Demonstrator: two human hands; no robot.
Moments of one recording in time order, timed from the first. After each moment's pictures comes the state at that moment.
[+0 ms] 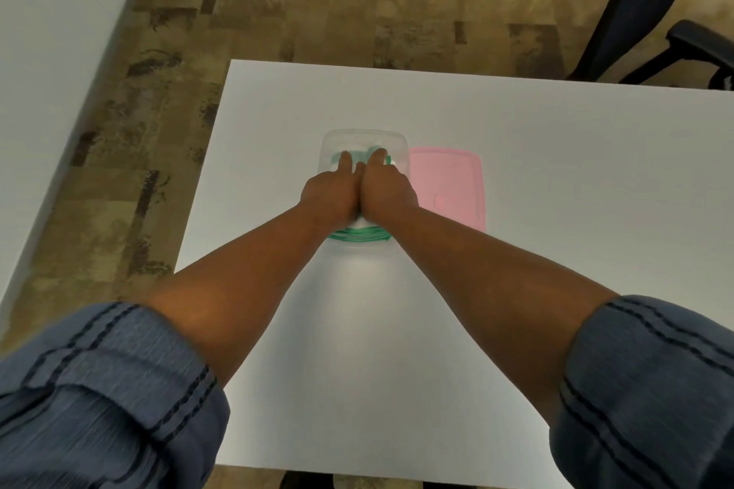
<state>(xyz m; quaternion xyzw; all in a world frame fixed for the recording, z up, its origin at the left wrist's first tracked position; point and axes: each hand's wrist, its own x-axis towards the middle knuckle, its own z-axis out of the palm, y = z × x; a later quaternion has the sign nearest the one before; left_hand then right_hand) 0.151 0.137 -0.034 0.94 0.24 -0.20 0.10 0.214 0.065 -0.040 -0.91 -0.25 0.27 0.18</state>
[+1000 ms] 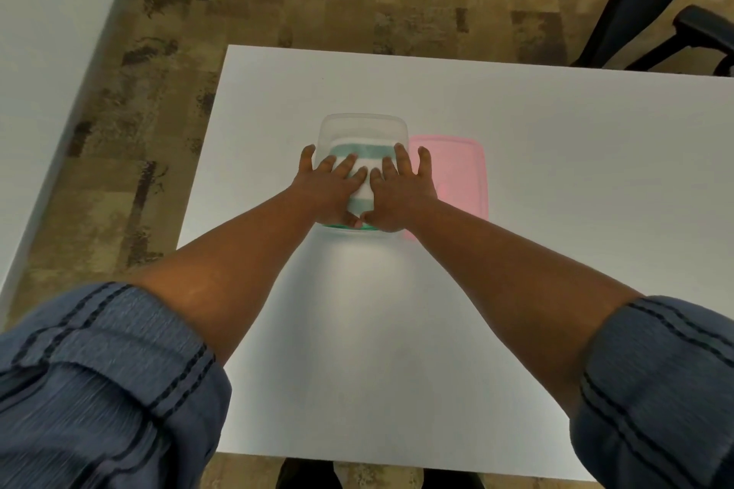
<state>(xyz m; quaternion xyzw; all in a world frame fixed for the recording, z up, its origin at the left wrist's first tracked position) 0.142 0.168 -0.078 0.95 0.09 -0.29 -0.05 0.228 0.034 -0.072 -0.84 -0.46 0.19 -0.19</state>
